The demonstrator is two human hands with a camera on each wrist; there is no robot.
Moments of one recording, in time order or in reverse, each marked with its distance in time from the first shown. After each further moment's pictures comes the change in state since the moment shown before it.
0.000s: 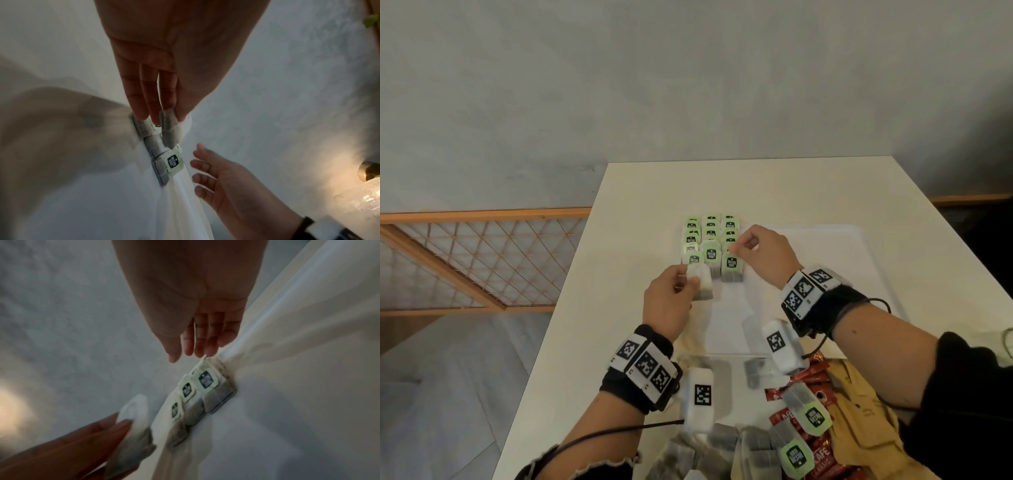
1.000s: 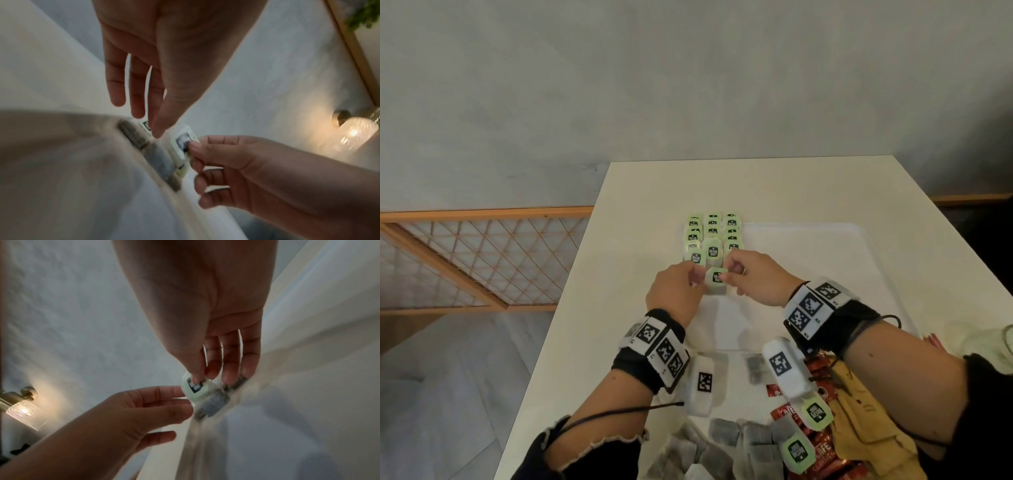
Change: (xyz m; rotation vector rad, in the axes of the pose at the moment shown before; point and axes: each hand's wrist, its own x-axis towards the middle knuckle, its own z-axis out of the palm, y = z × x) left_hand 0.009 0.014 0.001 0.463 -0.102 0.053; right_hand -0.030 -0.014 0.010 -0.051 -0.356 -0.078
